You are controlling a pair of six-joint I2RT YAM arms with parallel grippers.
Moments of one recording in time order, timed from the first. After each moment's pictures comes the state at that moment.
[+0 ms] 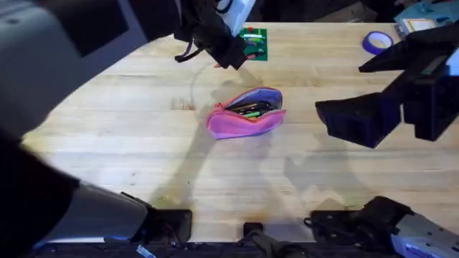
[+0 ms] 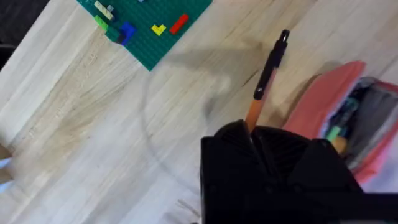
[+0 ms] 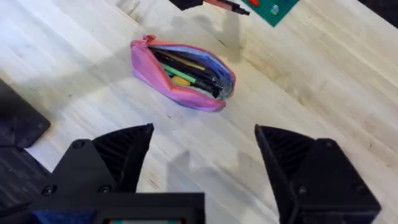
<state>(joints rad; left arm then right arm) -0.41 1.66 1.42 -0.74 0.16 0.40 0.60 0.91 1.38 -1.23 0.01 -0.06</state>
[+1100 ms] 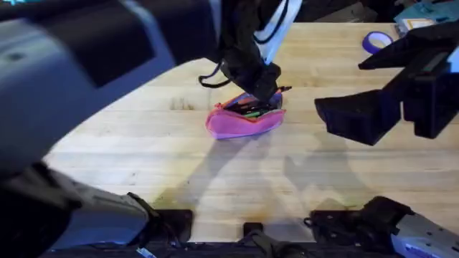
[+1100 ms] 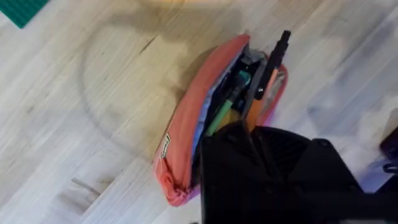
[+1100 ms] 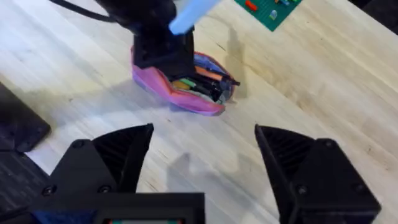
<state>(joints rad) -0.65 1.64 1.42 -0.94 0.19 0.08 0.60 0.91 1.38 -1.21 0.01 -0.06</state>
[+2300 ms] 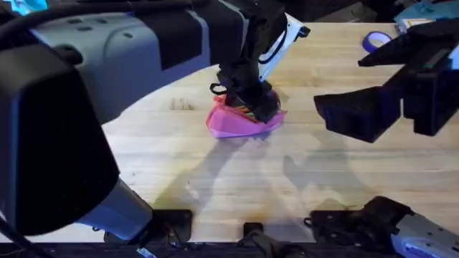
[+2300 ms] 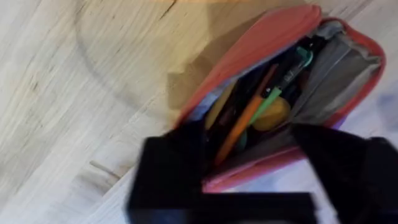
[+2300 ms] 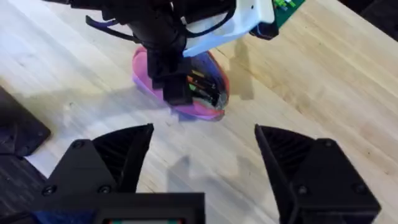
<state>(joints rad) -0.65 1.79 1.42 -0.98 0.04 0.11 0.60 0.91 1.38 -1.19 0.01 -0.06</state>
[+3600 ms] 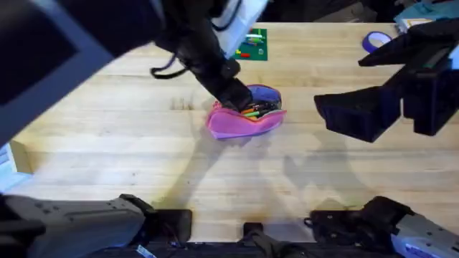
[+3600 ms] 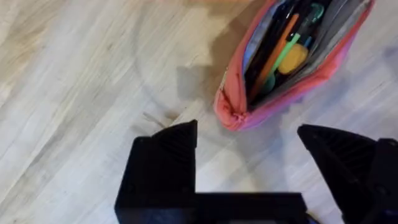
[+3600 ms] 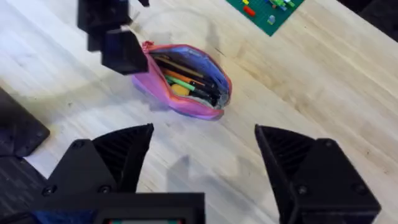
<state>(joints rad) -0.51 1.50 1.42 -1.14 0.05 0.30 0.60 0.91 1.38 -1.19 0.01 -0.06</state>
